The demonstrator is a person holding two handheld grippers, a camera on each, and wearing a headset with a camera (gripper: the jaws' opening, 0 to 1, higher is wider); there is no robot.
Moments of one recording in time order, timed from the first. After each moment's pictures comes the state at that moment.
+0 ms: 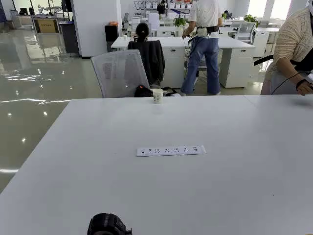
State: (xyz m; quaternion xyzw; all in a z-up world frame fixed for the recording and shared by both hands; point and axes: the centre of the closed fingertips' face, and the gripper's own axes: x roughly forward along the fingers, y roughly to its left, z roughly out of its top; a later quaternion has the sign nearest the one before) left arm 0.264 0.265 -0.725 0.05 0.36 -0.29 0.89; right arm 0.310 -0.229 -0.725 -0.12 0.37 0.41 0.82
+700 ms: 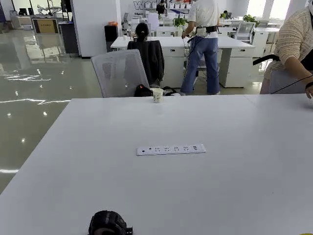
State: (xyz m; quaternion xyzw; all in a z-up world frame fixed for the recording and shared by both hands) left arm 0.261 0.266 -0.730 0.05 0.36 -0.29 0.88; right arm 0.306 -0.230 -0.732 -0.15 0.36 0.42 0.82
